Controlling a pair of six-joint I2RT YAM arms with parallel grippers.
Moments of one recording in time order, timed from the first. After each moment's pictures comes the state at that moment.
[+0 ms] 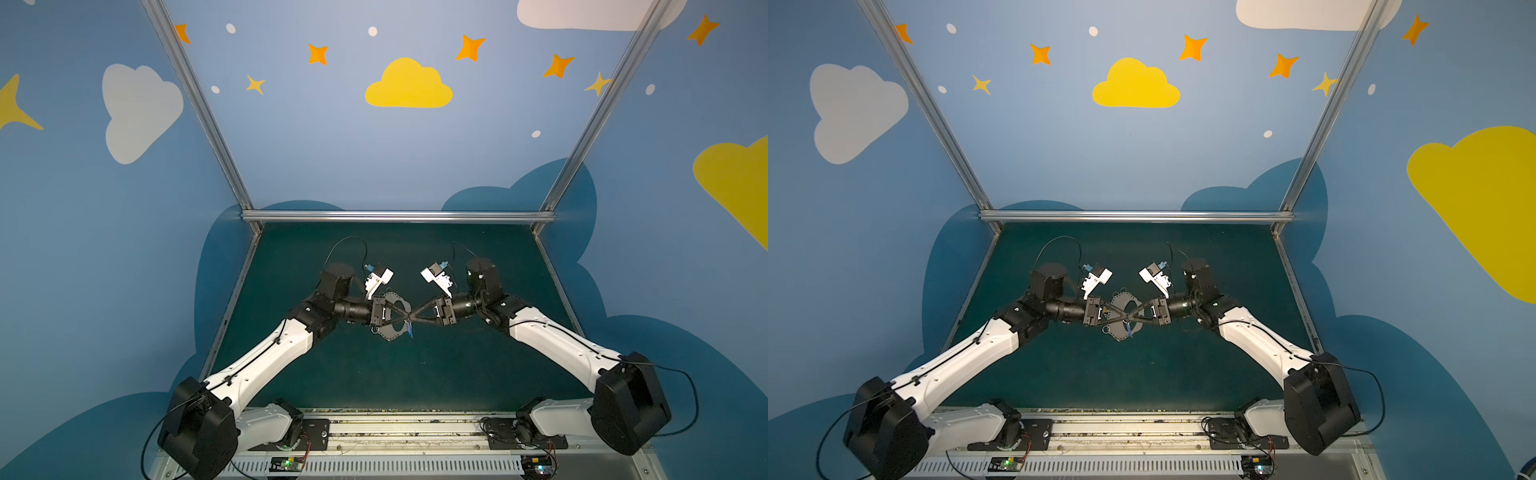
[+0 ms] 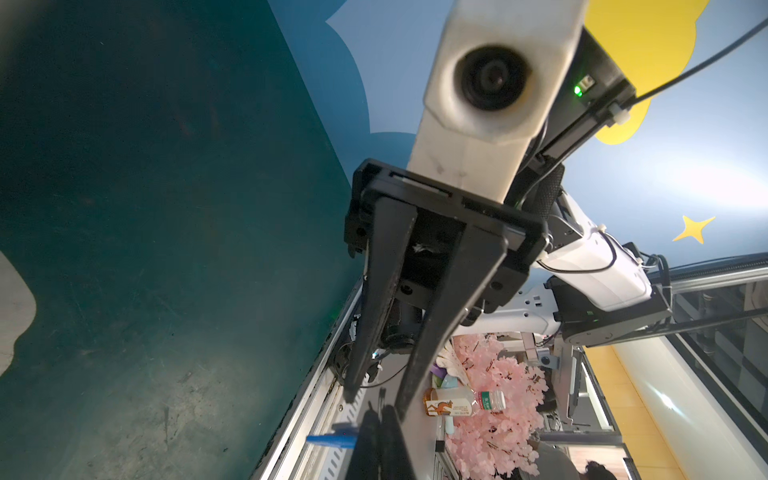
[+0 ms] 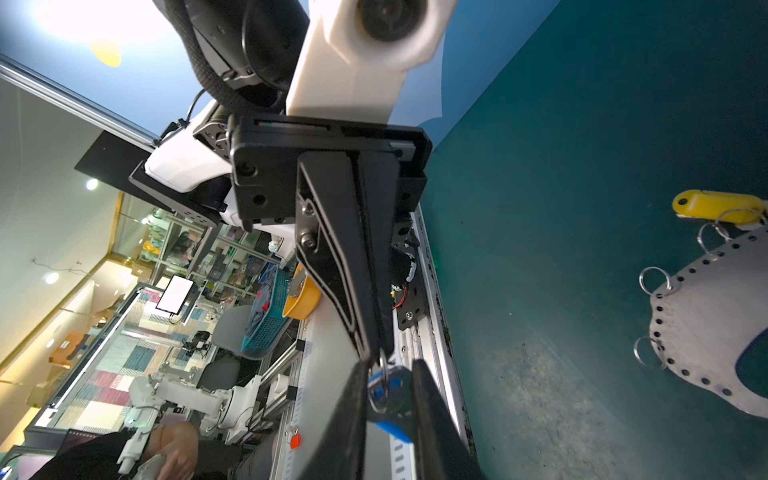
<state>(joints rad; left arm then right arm) -0.53 1.22 0.86 -0.11 0.94 -0.73 0.56 1.34 0.88 -0.05 -1.16 0.43</state>
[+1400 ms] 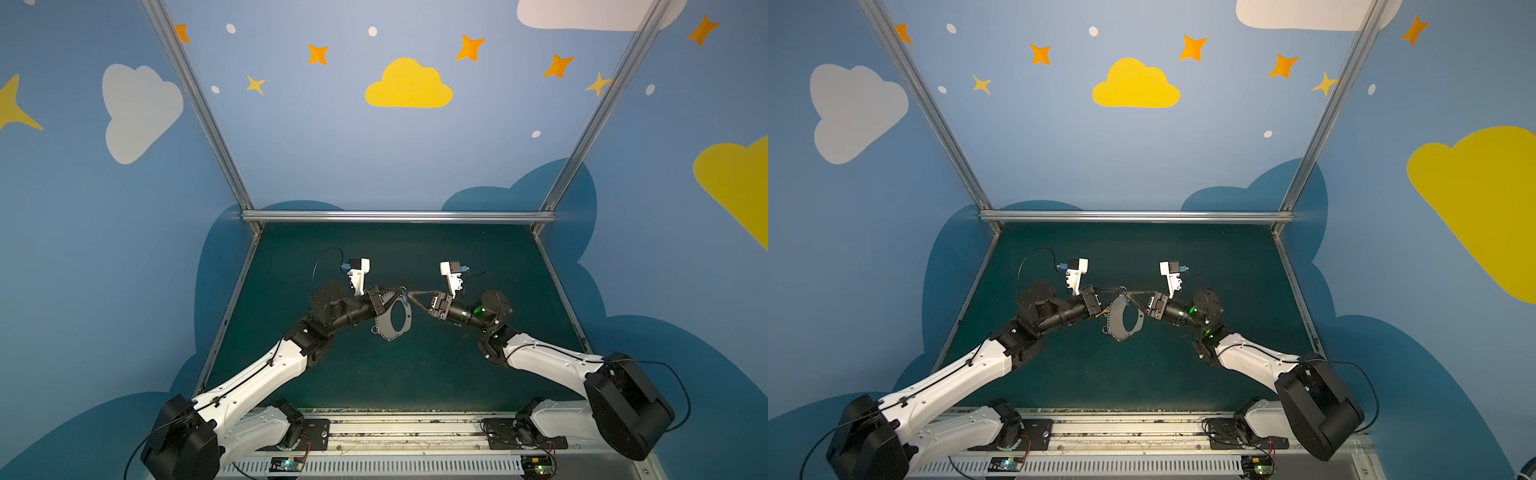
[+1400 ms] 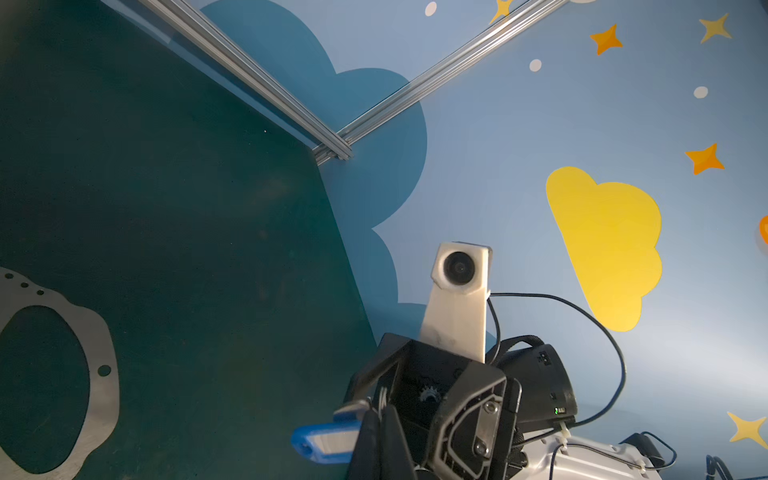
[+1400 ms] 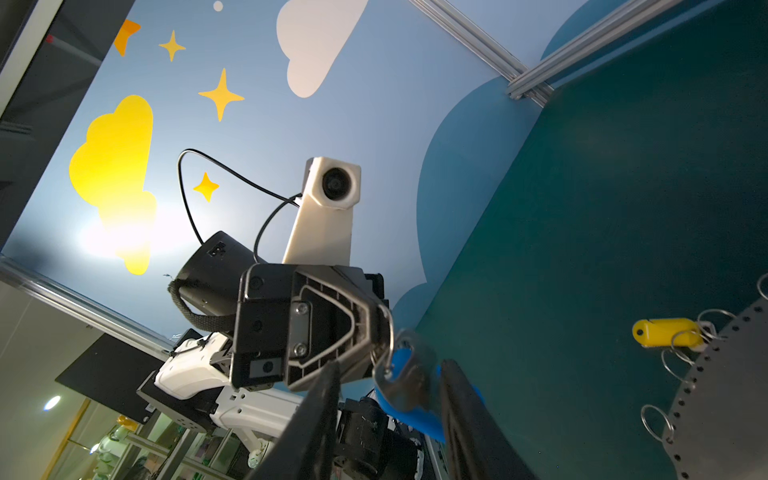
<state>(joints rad) -0.62 1.08 0.68 0.28 0.38 -1.02 0.67 1.32 0.56 0.91 -0.61 1.06</state>
